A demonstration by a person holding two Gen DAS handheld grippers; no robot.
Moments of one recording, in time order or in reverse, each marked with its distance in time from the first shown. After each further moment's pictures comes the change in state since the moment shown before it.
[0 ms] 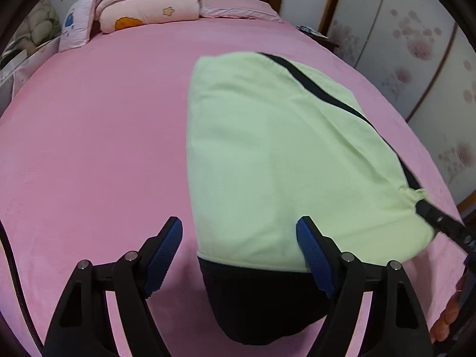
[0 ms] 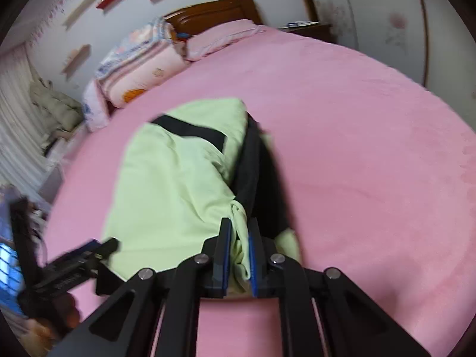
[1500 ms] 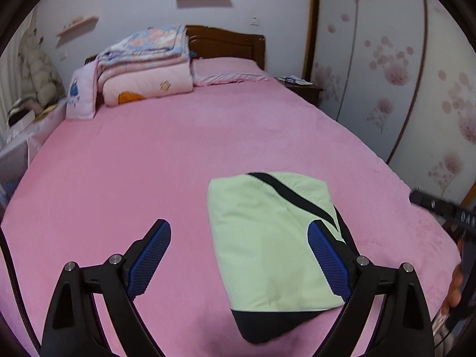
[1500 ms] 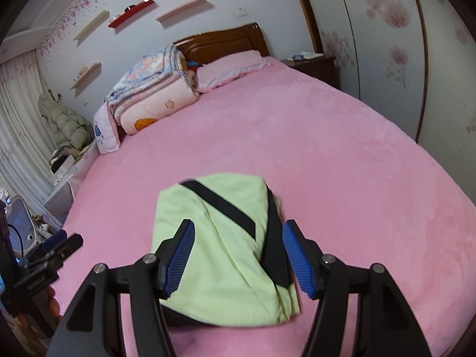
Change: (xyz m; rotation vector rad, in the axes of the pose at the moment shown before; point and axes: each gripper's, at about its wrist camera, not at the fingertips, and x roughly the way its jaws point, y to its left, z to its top) left arm -0.151 -0.009 0.098 0.131 -0.258 0.024; right arm -0.111 0.039 0.100 -0.044 -0.148 0.081
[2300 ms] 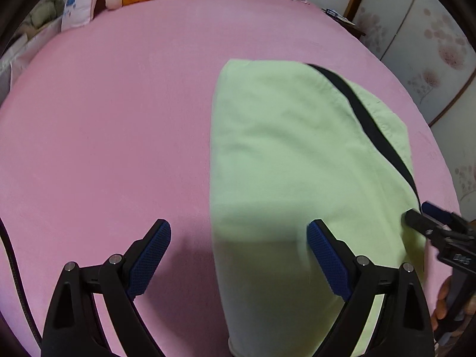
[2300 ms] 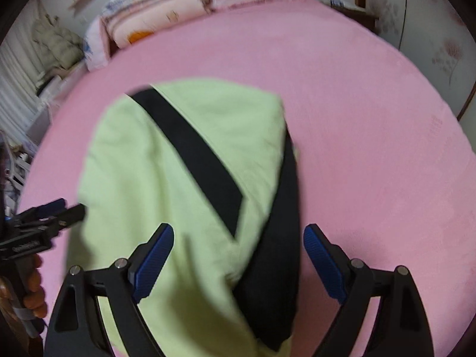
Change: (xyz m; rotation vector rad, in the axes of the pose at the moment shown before) left arm 0.204 0.030 -0.066 -0.214 0.405 0.016; right arm 0.209 -0.029 -0.044 -0.175 0.413 -0.061
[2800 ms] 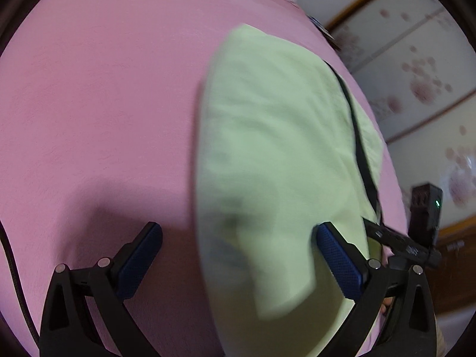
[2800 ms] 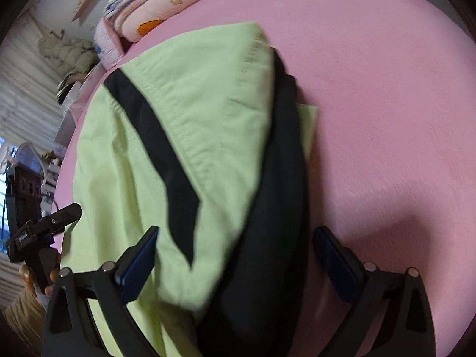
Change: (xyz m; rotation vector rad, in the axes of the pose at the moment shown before) left arm 0.041 0.036 -0.011 -0.106 0.085 -0.380; right arm 0.055 -0.025 0.003 0.041 0.072 0.334
